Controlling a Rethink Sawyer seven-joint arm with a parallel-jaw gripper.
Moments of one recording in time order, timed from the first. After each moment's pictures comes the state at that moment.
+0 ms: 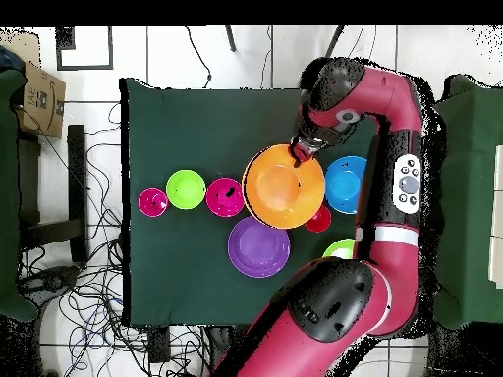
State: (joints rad) arm -0.59 -0.11 0.74 0.58 -0.71 1.87 0.66
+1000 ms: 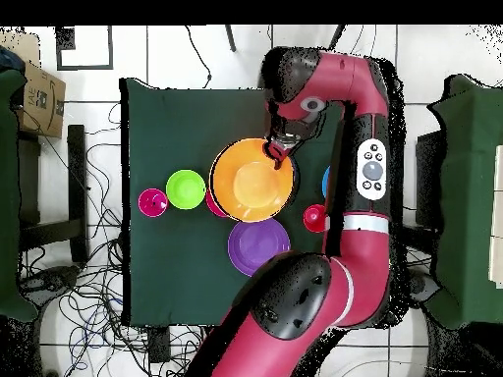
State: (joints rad) arm -0.48 -0.12 0.73 0.54 -0.77 1.98 0.66
